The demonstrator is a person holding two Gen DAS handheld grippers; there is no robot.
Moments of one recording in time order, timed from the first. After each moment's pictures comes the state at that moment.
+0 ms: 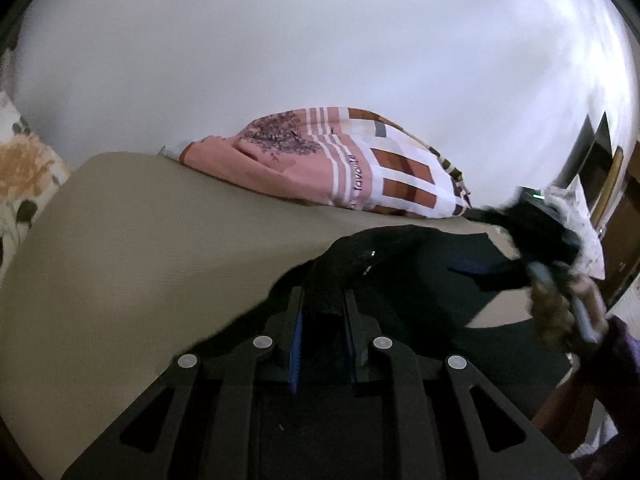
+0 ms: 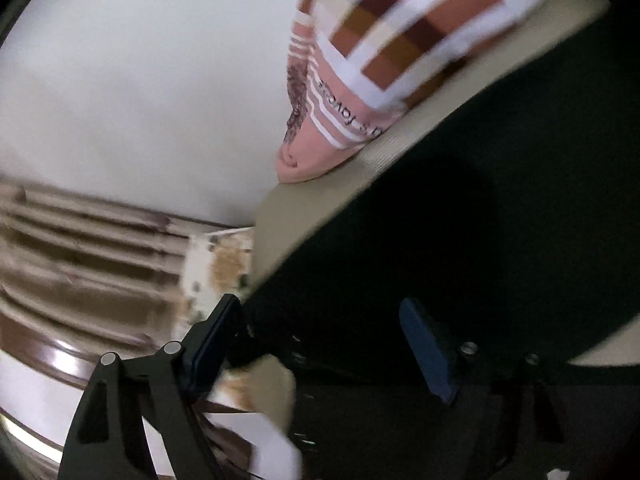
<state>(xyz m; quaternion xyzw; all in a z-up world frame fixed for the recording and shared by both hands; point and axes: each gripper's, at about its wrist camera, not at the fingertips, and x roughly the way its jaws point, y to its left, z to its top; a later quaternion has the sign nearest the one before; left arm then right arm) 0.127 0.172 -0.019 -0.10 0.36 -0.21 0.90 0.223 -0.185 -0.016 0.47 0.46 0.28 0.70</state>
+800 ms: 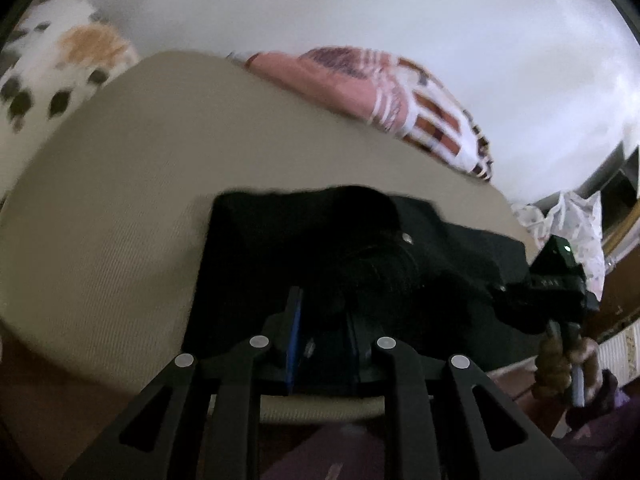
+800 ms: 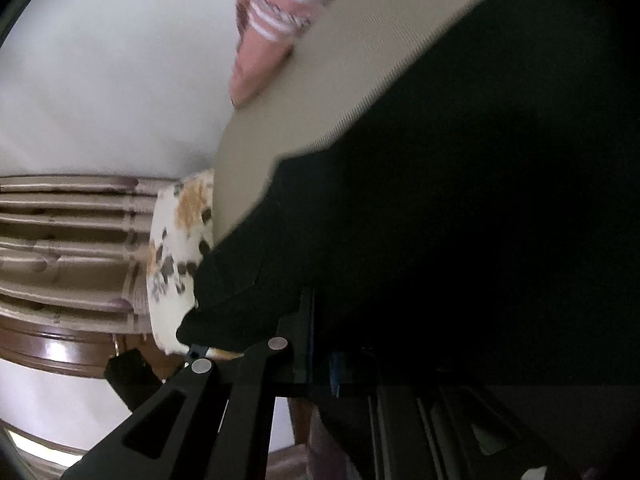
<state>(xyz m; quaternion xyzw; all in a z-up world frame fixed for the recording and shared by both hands) 0.012 0.200 -0.052 -0.16 0.47 -0.14 0.85 0.092 -0.108 -0.074 0.44 0.54 0.24 0.68</state>
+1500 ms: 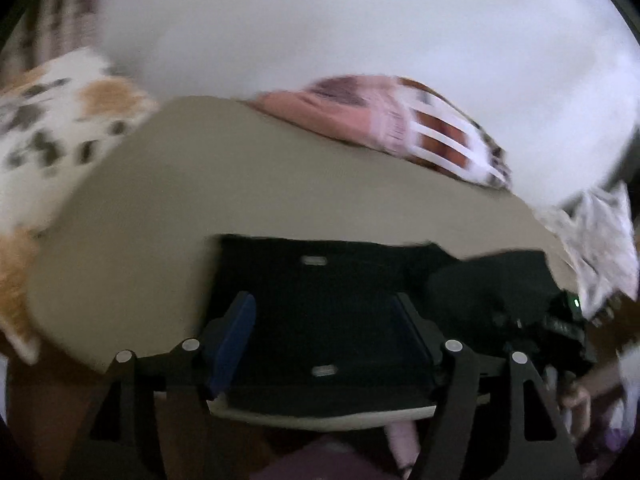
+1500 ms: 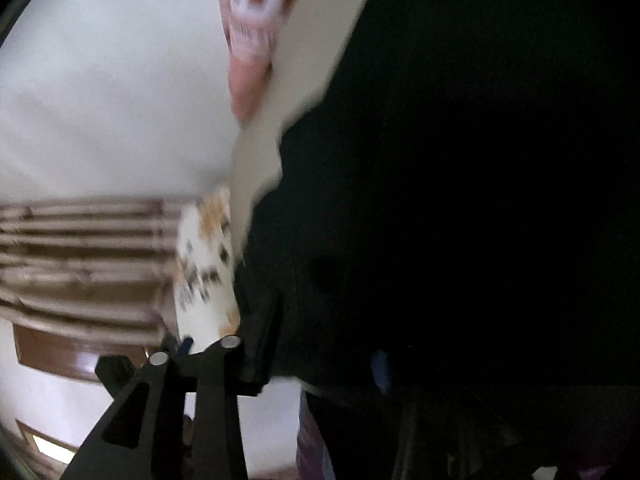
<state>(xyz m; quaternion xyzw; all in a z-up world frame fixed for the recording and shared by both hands) -0.008 0.137 -0.010 -0.10 0.43 -0.11 0.89 0.044 -0.160 -0.132 0.52 0.46 0.25 0.67</state>
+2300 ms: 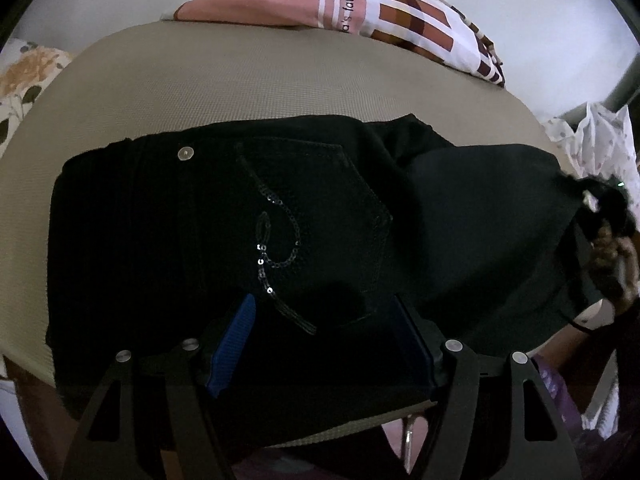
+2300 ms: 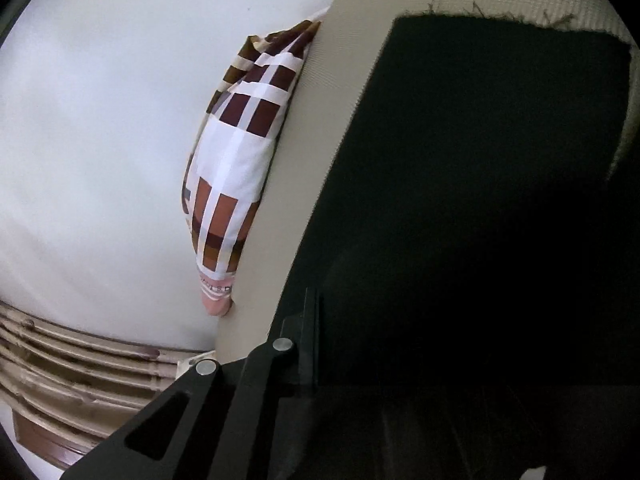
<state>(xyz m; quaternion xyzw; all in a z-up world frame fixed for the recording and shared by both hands) 0.020 0.066 -0.101 -0.03 0.55 -0.14 0.83 0.101 -0.416 -0.142 0.57 0.34 0.09 0.74</state>
